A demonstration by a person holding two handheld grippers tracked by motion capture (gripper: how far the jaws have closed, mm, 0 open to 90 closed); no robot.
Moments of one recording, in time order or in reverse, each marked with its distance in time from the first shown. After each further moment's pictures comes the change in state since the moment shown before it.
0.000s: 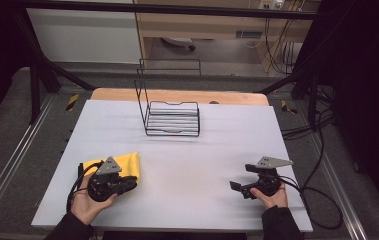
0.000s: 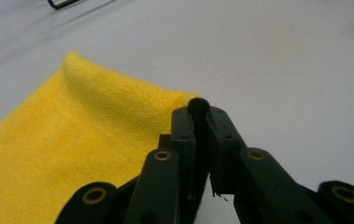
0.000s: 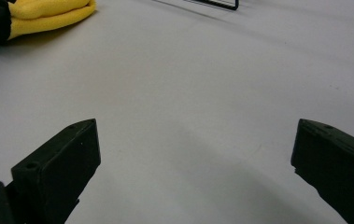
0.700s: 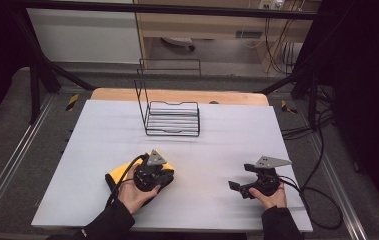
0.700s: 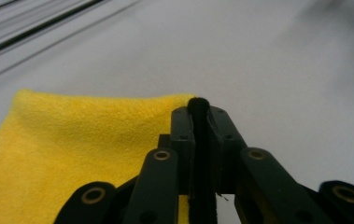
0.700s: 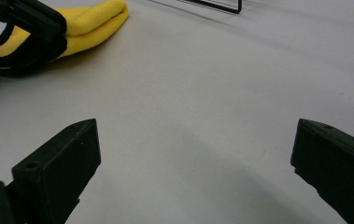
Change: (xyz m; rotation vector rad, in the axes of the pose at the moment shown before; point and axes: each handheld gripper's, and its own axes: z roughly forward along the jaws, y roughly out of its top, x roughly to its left) left arm -0.048 0.053 0.079 0.019 -0.021 0.022; right arm 0.003 0.003 0.002 -0.003 0.001 -0.008
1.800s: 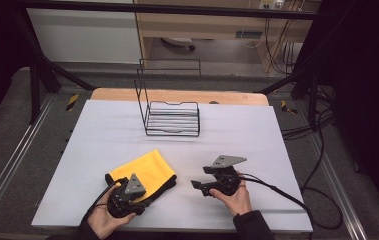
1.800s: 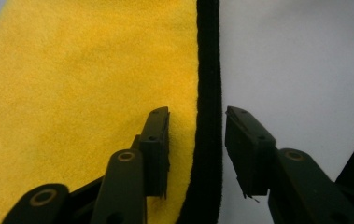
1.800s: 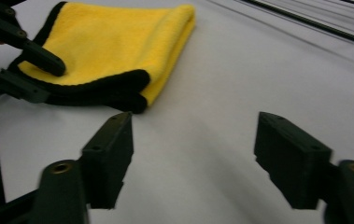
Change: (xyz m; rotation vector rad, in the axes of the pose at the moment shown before) left arm -0.003 -0.069 -0.045 0.130 0.039 0.095; right arm 0.080 0.040 0.073 0.071 0.060 -0.091
